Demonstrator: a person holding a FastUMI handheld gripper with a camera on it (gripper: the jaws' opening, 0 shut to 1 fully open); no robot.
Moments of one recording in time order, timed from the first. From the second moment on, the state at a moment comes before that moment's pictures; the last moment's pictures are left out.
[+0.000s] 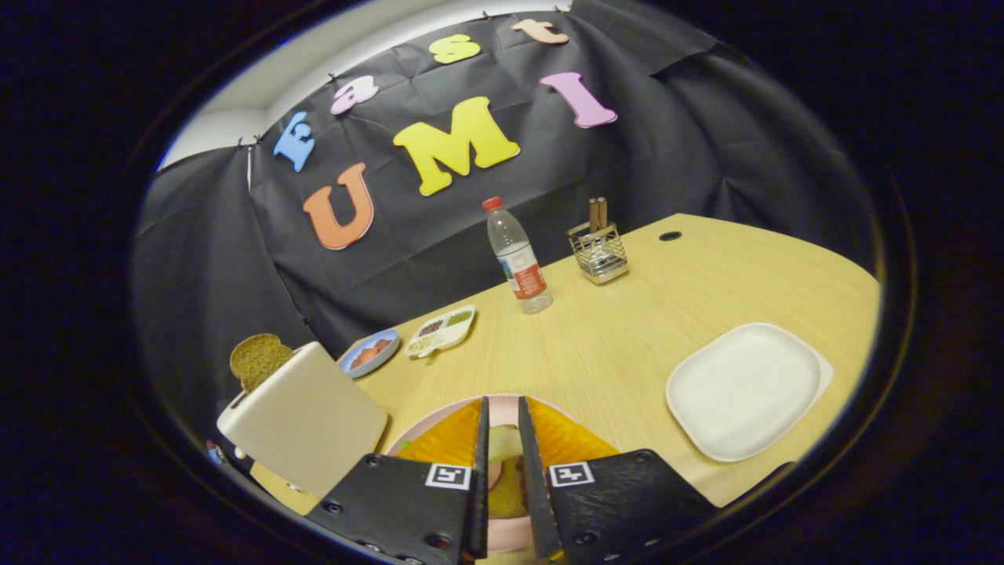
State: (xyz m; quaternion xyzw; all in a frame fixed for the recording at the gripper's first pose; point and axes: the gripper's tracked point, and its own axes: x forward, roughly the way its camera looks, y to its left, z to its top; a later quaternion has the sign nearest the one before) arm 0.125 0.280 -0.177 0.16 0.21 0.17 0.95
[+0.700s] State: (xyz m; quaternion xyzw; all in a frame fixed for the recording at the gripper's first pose) arm 0.085 0.243 -0.075 0.05 0.07 0.12 0.99
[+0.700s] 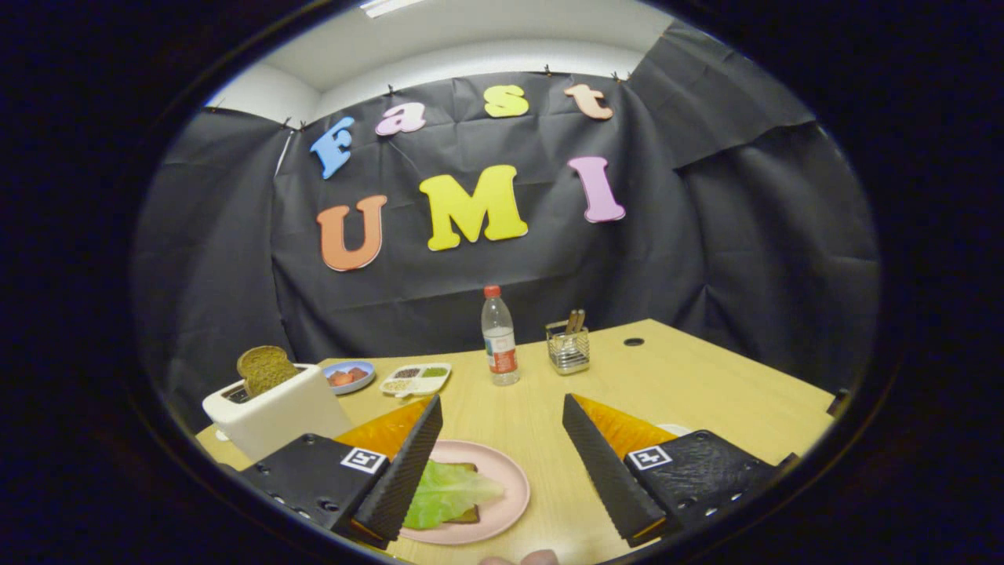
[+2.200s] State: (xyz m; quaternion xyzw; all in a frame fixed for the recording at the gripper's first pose) arm 0.047 0.560 -0.085 -0.04 0.14 0.22 0.96
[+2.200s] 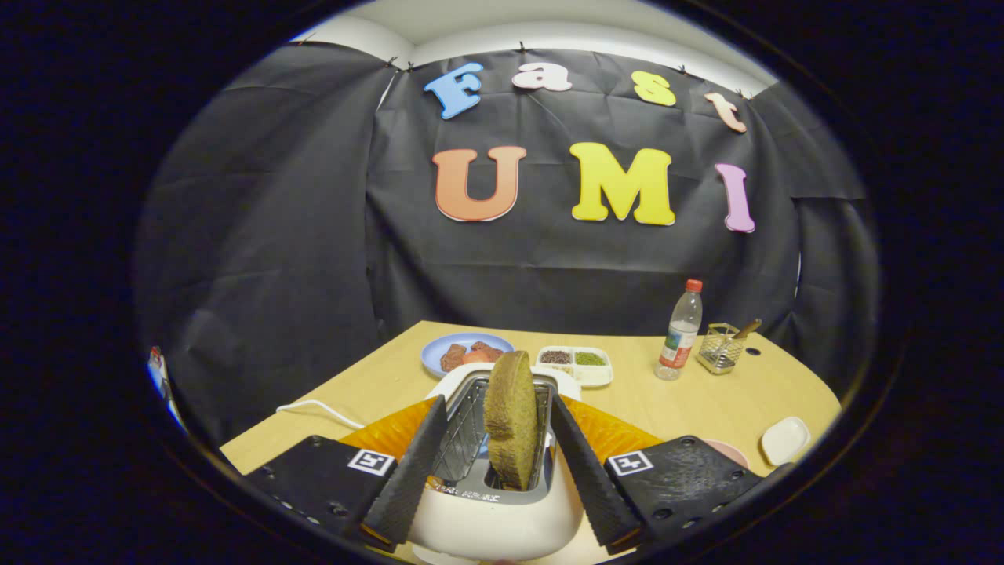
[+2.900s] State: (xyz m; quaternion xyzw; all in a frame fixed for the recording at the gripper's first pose) arm 0.077 0.554 -0.085 -0.02 0.17 0.19 0.97
